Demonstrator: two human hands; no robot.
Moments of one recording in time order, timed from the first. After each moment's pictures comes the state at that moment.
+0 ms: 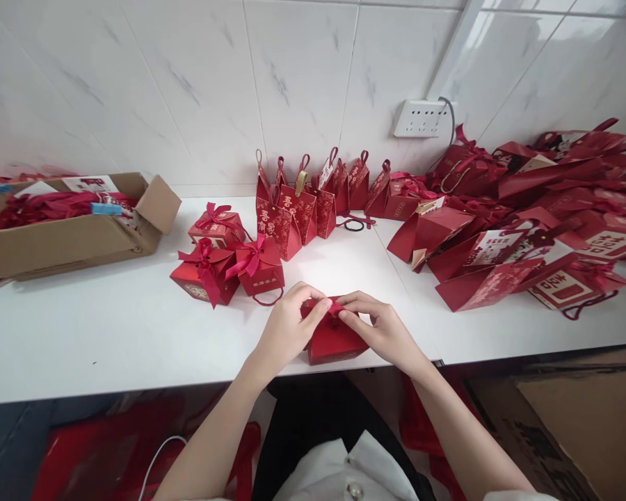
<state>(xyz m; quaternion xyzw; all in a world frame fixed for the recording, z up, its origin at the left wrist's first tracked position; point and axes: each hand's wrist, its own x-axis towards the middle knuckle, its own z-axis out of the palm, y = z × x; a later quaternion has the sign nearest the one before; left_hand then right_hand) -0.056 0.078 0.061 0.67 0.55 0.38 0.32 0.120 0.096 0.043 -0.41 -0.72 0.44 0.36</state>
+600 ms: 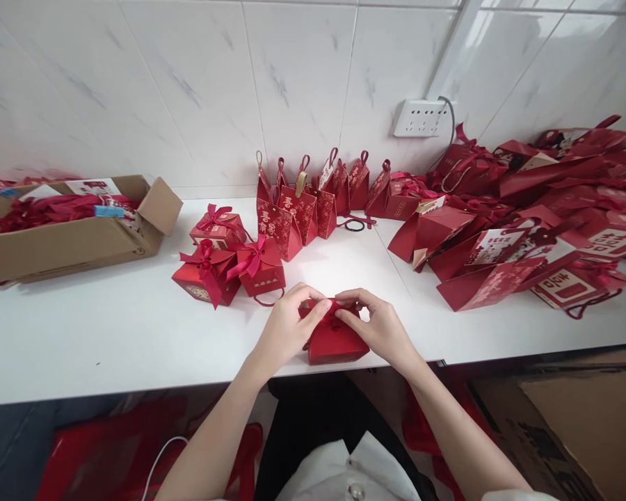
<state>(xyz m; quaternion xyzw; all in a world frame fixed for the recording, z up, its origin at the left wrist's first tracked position) -0.060 0.079 0.059 0.66 0.55 0.38 0.35 0.112 0.099 0.036 -0.47 -0.69 0.39 0.39</state>
